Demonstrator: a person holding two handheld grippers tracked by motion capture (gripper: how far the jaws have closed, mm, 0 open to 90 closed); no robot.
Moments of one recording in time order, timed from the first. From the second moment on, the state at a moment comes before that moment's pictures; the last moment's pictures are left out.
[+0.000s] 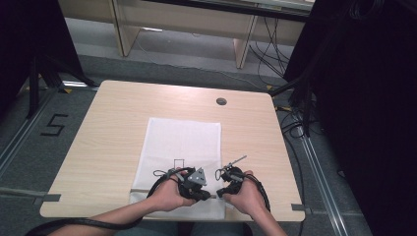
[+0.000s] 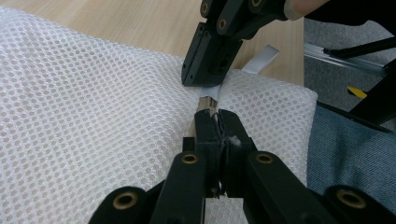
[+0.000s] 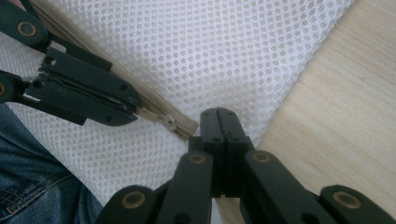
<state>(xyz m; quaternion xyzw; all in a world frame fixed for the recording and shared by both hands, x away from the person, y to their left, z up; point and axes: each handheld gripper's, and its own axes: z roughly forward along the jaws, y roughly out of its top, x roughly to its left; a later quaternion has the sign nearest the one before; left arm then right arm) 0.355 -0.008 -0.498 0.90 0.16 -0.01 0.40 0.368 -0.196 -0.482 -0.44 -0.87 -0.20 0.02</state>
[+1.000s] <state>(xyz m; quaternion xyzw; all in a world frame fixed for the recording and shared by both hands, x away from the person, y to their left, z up) 0.355 0.002 -0.492 0.90 0.15 -0.01 0.40 0.366 -0.194 -0.481 -0.45 -0.87 -0.19 0.02</state>
